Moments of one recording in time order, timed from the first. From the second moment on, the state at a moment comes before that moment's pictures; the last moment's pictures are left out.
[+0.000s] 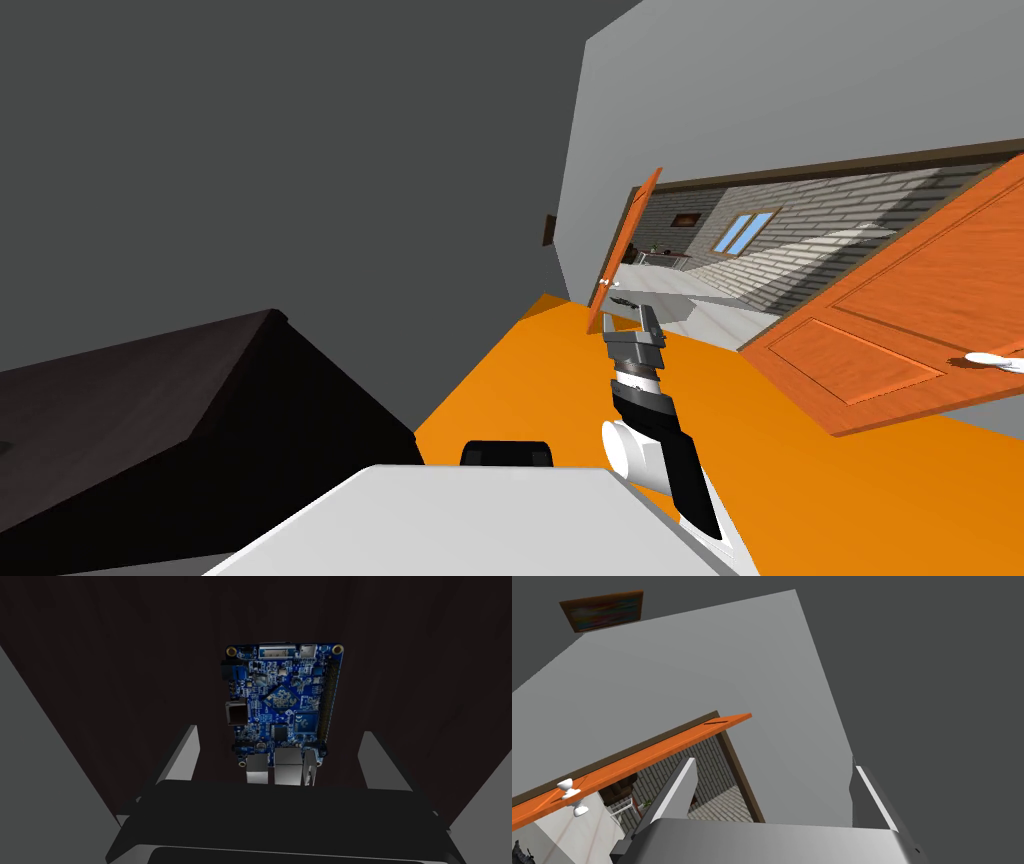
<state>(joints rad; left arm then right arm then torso) 0.53 2.92 -1.45 -1.69 0.54 -1.20 0.70 0.53 0.02 -0.06 -2.36 -0.10 -0.39 -0.15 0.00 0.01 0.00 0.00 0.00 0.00</state>
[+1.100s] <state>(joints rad) 0.52 2.83 -1.29 -1.51 0.47 -1.17 0.99 0.53 0.02 -0.06 -2.36 -0.10 -0.39 -0.15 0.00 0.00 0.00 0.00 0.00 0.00</state>
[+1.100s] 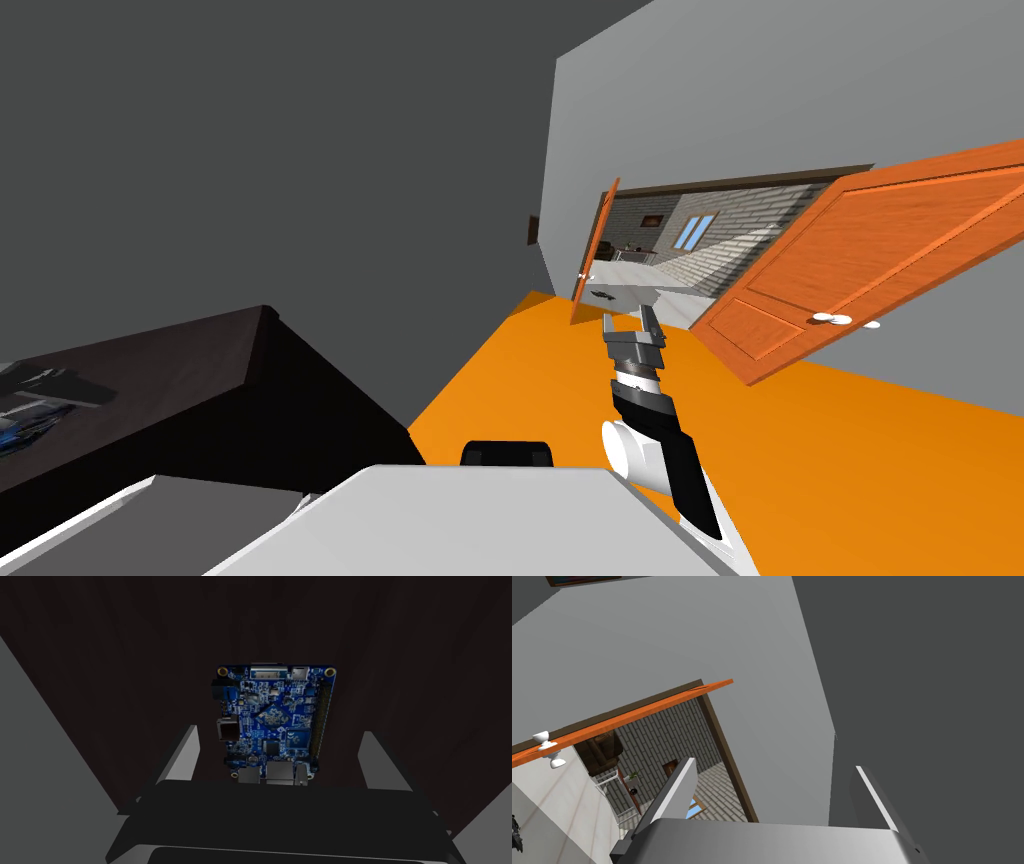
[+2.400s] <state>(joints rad) 0.52 2.89 -1.41 -1.64 0.51 -1.19 0.82 0.53 0.02 -0.06 -2.36 -0.10 -0.39 -0.15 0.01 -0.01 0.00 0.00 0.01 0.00</state>
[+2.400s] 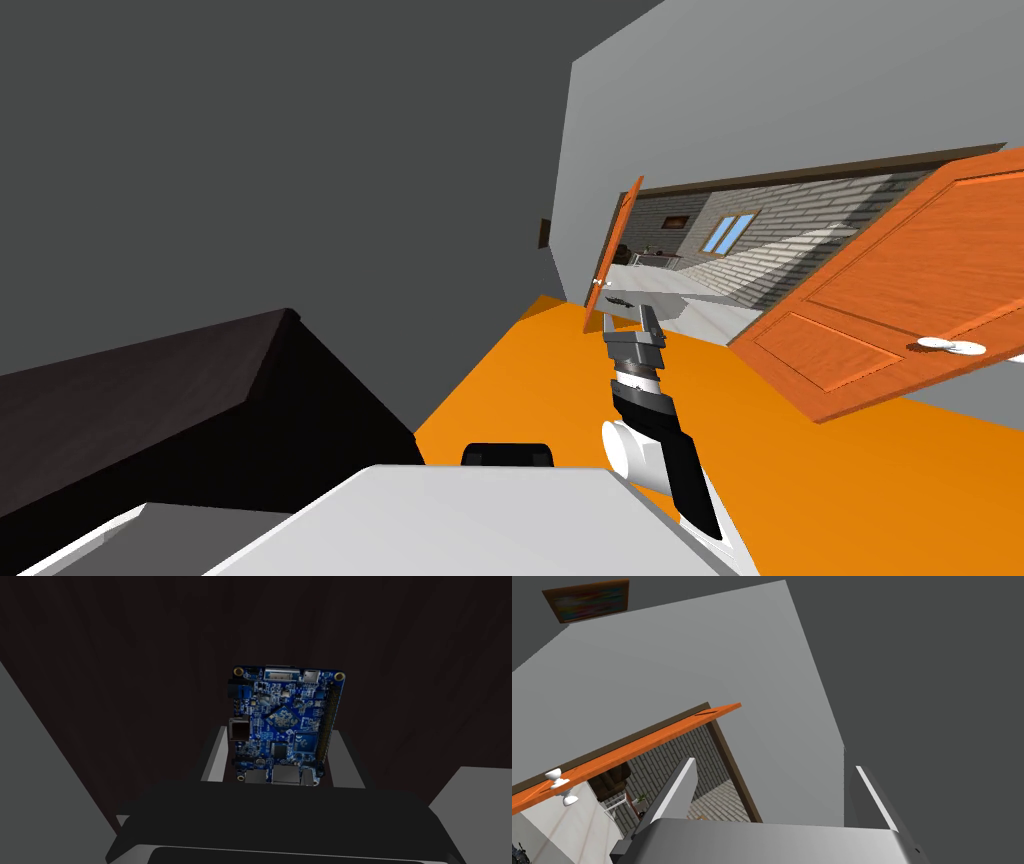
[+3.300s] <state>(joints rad) 0.53 2.96 -1.52 -1.75 0.56 -1.22 0.61 0.53 0.02 -0.06 -2.36 -0.10 -0.39 -0.15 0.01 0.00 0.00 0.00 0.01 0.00</state>
